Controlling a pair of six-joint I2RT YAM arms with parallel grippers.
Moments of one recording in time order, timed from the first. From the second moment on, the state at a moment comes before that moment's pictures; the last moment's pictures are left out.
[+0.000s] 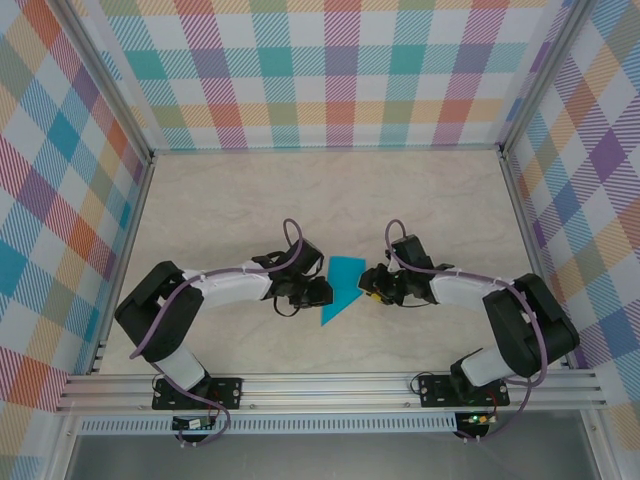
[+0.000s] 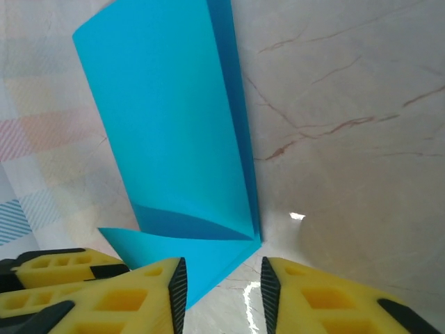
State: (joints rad) left arm -0.79 1.64 0.88 -0.30 0.29 -0.81; right arm 0.48 1.47 0.57 -0.08 -0.48 0.95
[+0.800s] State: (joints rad) left arm -0.78 1.73 0.91 -0.31 0.27 -0.79; right arm 0.49 1.55 0.62 -0.06 -0.51 1.01
